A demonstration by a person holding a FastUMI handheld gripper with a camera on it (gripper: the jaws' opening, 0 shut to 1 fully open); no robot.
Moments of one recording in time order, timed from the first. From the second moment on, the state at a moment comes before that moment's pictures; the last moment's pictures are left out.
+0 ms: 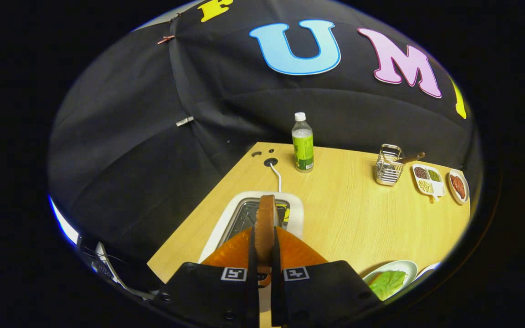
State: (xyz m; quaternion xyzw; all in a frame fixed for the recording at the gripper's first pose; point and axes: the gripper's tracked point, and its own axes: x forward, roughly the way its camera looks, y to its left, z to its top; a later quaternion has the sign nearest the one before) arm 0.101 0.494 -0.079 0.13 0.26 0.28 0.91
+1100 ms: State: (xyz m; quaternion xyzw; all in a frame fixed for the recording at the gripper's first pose) arm 0.073 0.250 -0.082 0.21 0.19 0.14 0.95
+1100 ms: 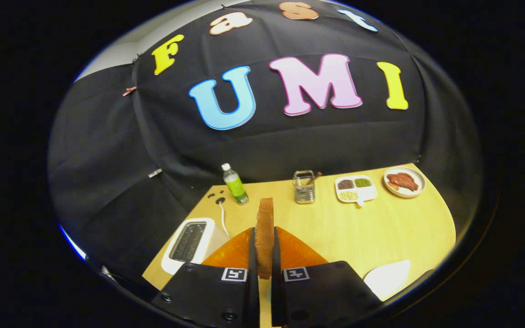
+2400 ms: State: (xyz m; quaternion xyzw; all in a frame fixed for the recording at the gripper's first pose) arm 0.032 0.208 -0.315 0.20 0.34 0.01 0.92
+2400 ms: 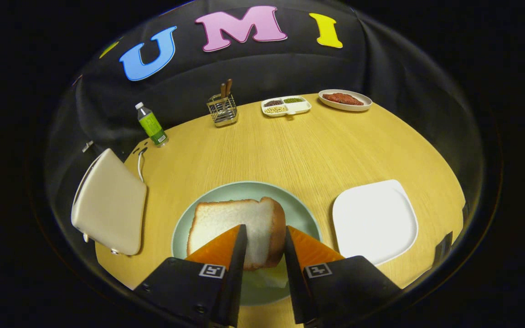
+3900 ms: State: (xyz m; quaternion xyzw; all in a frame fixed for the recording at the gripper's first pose) arm 0.033 0.119 -0.088 -0.02 0.09 0.05 1.00
